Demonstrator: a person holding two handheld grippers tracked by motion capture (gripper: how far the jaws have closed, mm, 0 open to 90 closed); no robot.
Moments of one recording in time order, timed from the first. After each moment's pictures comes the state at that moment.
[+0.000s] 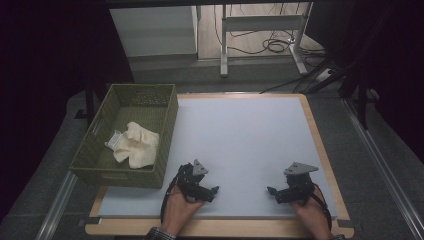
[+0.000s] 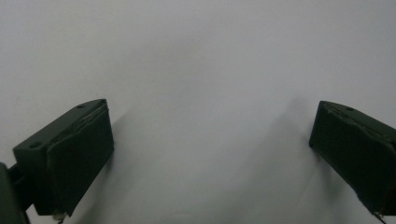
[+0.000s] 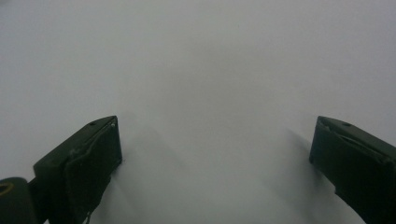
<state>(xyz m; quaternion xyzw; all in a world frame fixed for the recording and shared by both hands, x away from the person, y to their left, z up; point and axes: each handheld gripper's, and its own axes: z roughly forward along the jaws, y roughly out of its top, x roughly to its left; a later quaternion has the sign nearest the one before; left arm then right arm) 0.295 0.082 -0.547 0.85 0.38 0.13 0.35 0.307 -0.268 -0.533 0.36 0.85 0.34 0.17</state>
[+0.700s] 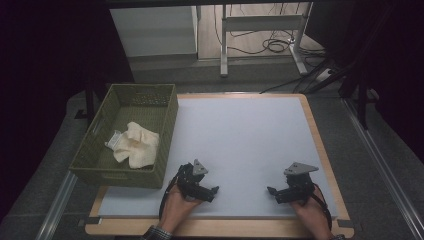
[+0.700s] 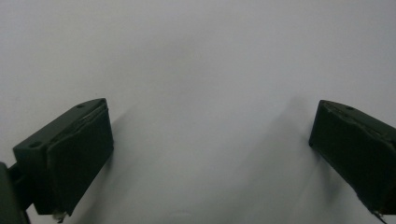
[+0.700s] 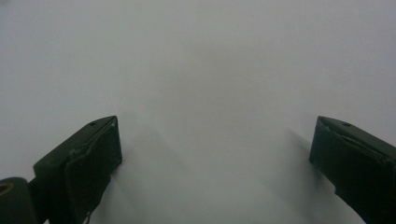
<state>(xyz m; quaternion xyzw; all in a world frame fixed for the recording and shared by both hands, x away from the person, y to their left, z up) 0.296 0.083 -0.547 0.85 0.38 0.13 0.35 0.307 -0.268 -0.533 0.36 0.85 0.34 0.17</state>
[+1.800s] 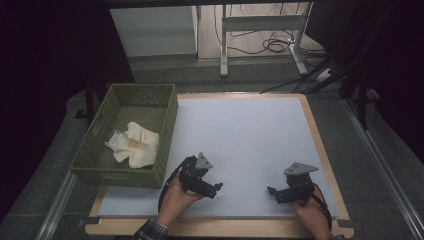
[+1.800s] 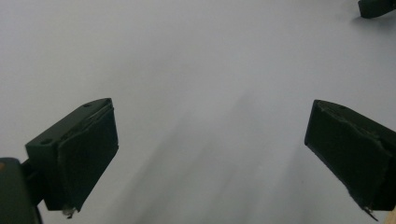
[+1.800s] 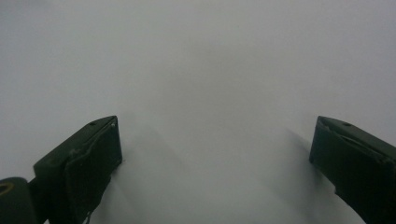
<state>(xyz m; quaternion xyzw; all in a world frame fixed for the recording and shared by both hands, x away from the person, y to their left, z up) 0.298 0.075 -0.501 0.87 0.33 0.13 0.35 0.306 -0.268 -0.533 0.36 0.85 0.34 0.17</state>
